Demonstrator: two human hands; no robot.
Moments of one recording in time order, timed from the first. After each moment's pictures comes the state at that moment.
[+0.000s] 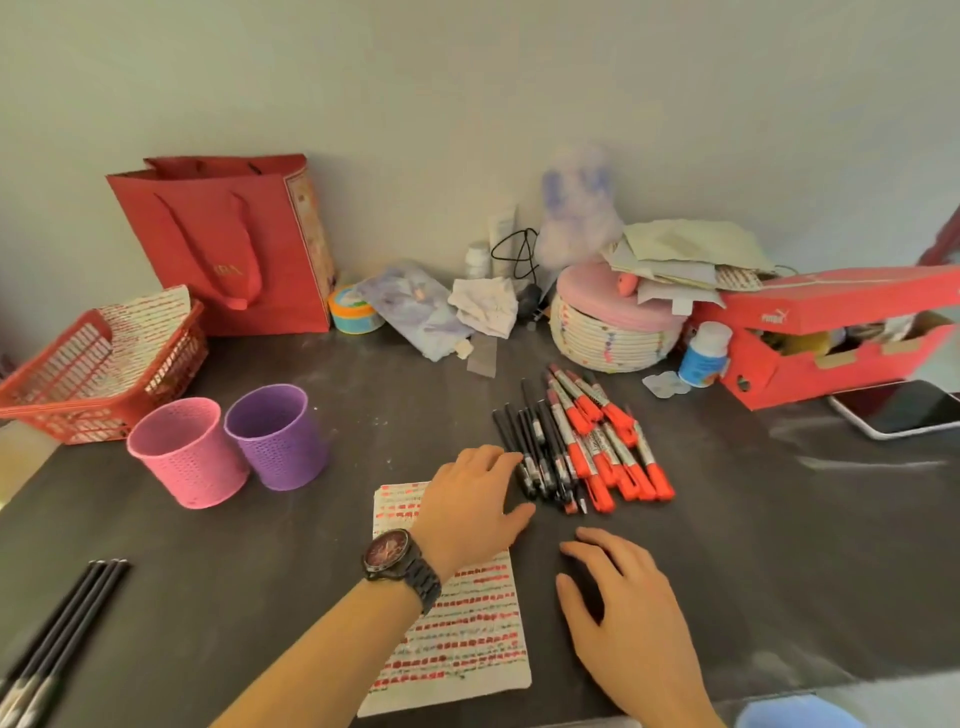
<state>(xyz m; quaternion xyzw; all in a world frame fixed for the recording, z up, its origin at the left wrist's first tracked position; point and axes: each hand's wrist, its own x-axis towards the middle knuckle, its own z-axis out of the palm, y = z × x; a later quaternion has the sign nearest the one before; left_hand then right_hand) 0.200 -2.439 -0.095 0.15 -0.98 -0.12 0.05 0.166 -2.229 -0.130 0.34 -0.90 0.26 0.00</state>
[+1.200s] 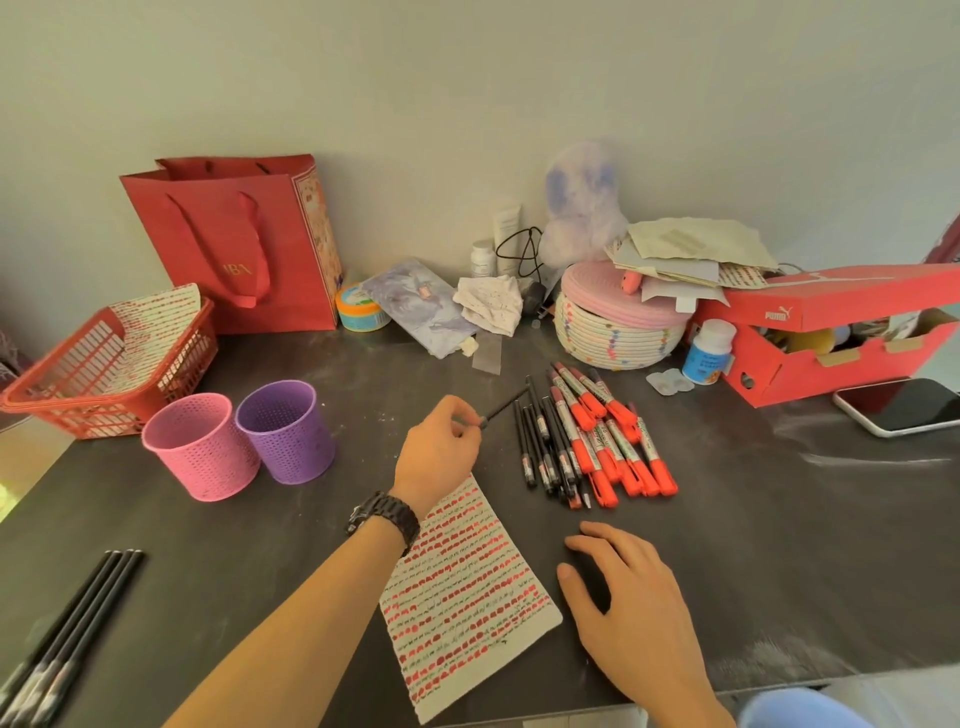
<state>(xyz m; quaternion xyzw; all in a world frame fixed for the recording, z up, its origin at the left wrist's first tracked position) 0.191 -2.480 -0.074 0.33 -0.84 -0.41 0.16 0.161 -2.230 -0.135 0.33 -0.91 0.26 -0.02</state>
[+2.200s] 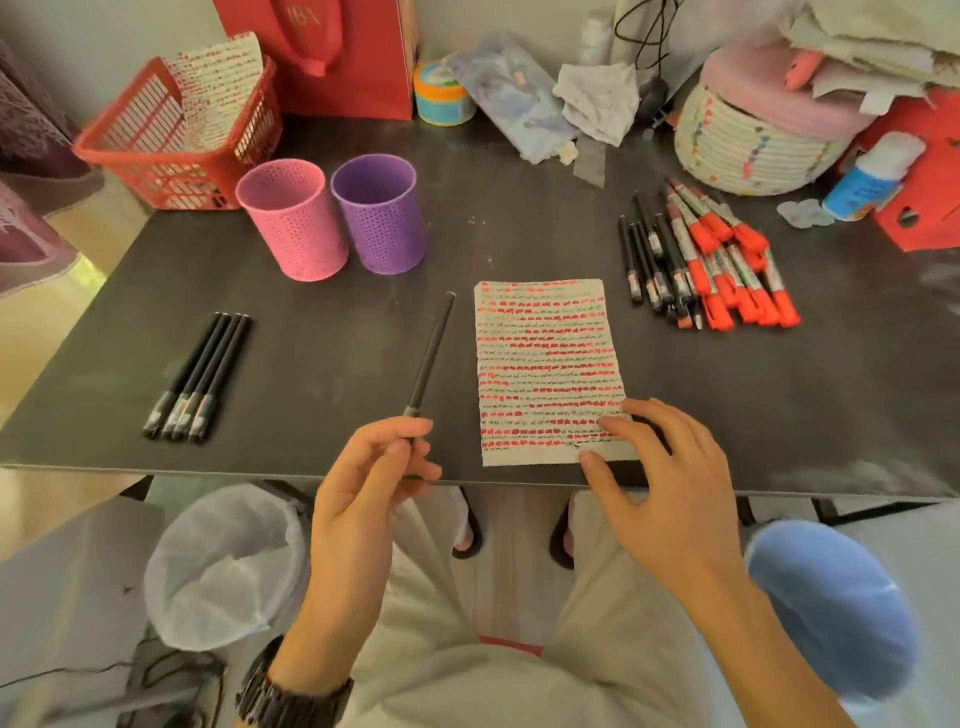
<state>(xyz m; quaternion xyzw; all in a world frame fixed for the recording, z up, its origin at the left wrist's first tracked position) 0.460 -2.386 -0.106 0.35 -0.56 -0.67 0.35 0.256 -2.231 -0.148 0.43 -0.85 0.29 0.09</state>
